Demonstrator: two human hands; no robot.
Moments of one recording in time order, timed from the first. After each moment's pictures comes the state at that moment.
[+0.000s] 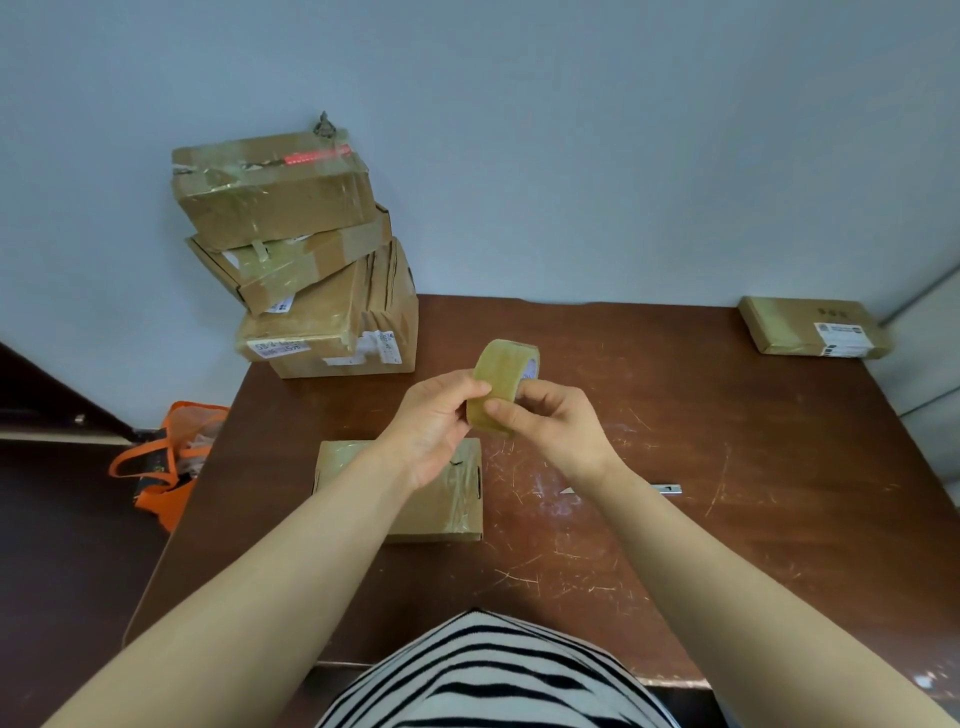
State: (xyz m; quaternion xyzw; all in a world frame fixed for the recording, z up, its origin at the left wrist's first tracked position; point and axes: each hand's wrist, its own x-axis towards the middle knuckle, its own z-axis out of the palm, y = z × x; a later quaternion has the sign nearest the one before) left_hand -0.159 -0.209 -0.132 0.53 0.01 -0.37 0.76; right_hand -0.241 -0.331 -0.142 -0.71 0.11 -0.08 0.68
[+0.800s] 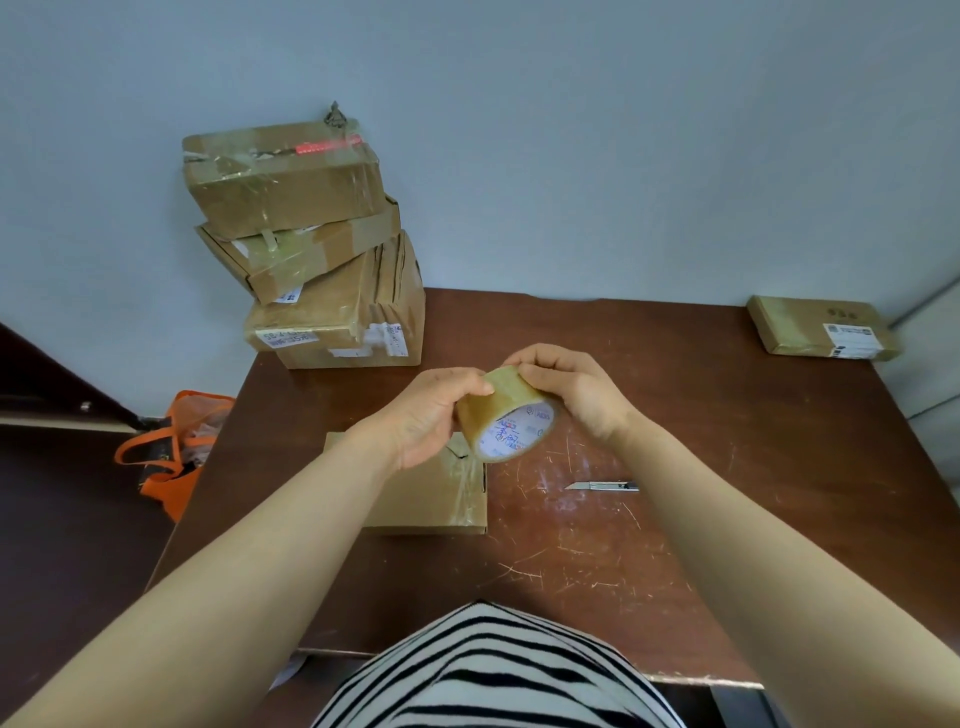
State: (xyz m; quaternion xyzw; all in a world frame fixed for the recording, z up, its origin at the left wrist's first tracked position) left_hand -0.147 -0.195 -0.125 0.62 -0.11 -0.44 0.64; right_hand -0.222 -0.358 -0.123 -0.73 0.11 0.02 0.67
